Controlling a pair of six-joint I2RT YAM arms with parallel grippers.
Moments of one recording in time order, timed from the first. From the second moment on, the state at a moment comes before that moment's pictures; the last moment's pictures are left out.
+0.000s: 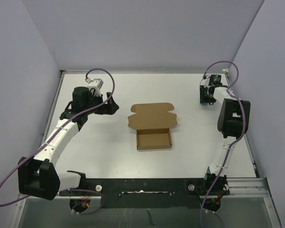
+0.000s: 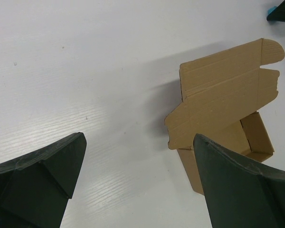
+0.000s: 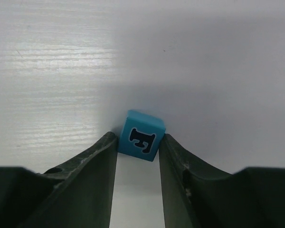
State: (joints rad) left arm -0.22 1.26 0.95 -0.23 0.31 -0.25; right arm -0.12 2.14 1.57 -0.41 -0.02 -0.15
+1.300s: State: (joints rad) left arm -0.19 1.26 0.90 -0.12 0.45 -0.24; right arm -0.29 1.37 1.02 -0.28 -1.12 -0.40
